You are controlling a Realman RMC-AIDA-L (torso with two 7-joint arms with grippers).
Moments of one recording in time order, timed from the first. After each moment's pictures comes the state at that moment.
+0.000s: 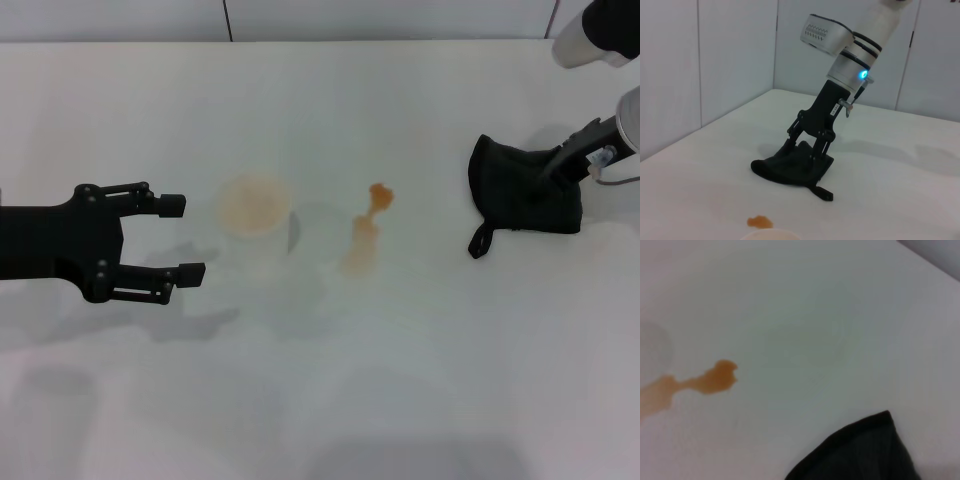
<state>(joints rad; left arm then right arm) -0.82 -2.04 2.85 -0.78 -0.17 1.99 -1.01 0.77 2.01 -1.19 -0.88 -2.60 -1.15 2.26</state>
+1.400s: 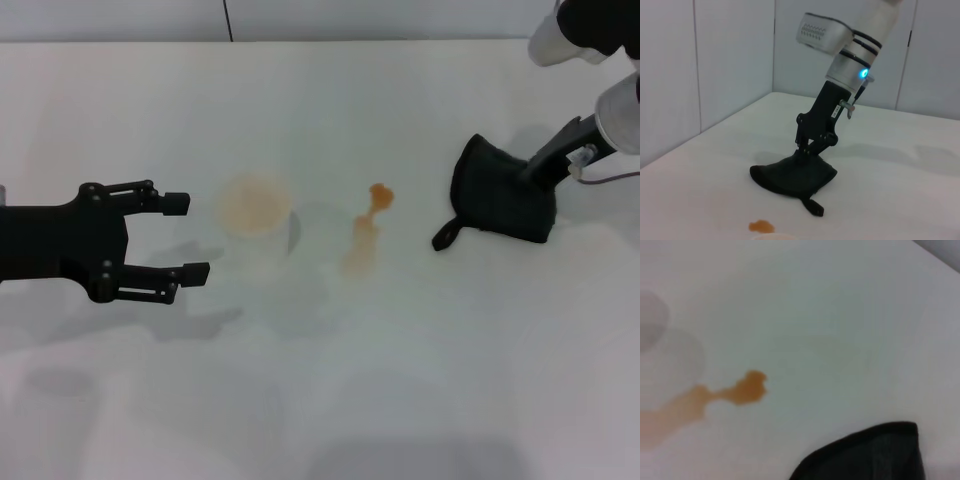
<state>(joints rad) -0.82 -2.05 2.85 -0.78 -0.18 1.99 -0.98 0.77 2.02 -1.25 -0.94 -2.59 -1.20 2.31</state>
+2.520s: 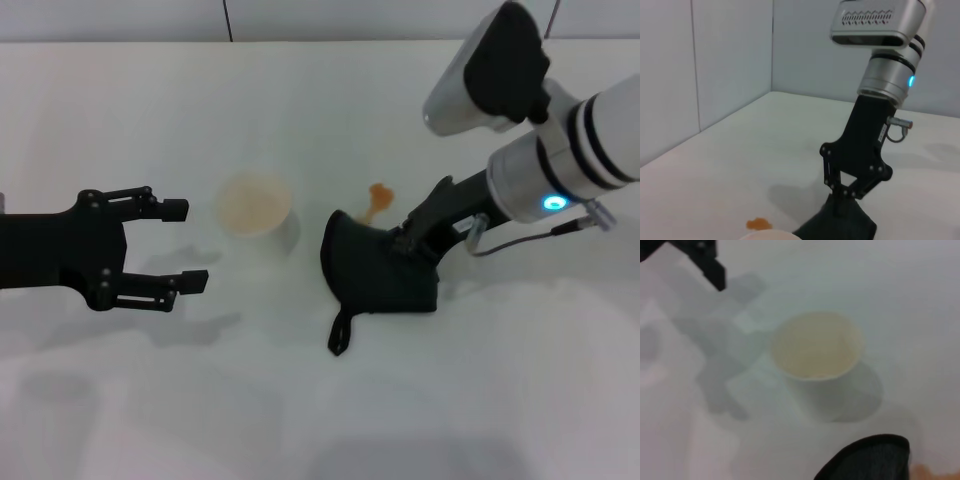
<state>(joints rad) -0.80 -2.05 2.85 -0.78 -0.18 1.99 -0.96 0.63 2.03 -1.66 -1.23 -2.25 -1.20 2.40</state>
